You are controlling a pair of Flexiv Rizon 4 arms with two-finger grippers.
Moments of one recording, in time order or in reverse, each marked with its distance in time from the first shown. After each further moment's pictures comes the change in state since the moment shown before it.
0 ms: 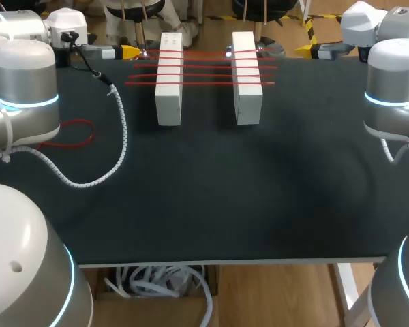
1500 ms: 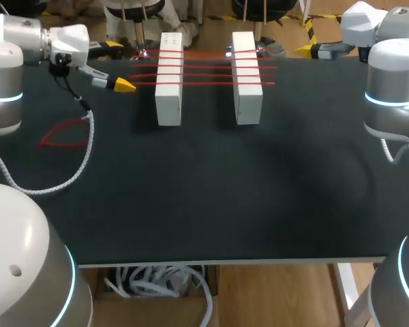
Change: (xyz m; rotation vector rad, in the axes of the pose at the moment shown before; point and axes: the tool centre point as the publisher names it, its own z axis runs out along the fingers) left arm 0.029 0.059 0.018 -0.027 0.484 0.398; right arm 0.000 0.000 0.000 0.000 0.000 0.000
